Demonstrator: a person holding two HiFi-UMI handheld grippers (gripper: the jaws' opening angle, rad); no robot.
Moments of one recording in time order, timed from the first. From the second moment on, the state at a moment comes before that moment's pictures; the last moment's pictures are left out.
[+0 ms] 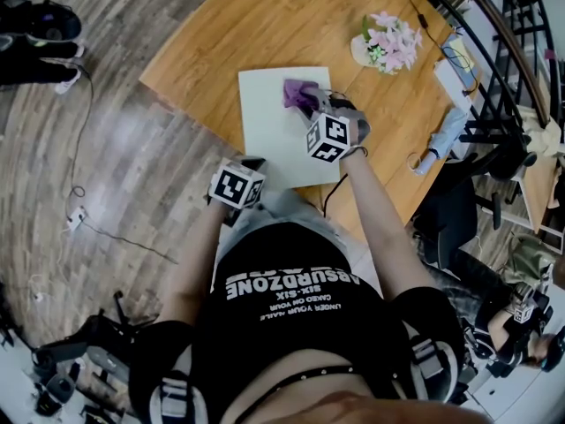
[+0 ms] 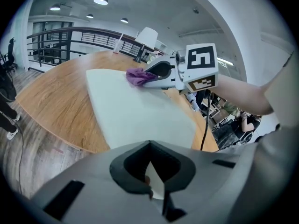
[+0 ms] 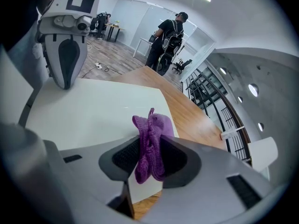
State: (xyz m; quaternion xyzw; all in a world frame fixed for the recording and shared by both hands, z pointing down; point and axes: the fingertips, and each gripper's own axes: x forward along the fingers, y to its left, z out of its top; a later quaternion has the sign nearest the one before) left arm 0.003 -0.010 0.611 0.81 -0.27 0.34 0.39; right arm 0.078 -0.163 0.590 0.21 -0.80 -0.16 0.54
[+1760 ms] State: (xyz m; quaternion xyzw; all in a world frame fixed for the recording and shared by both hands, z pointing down) left arm 0.004 -0.012 0.614 0.80 -0.33 0.31 0.40; right arm 0.094 -0.035 0.593 0.19 -0.82 -0.13 0.53
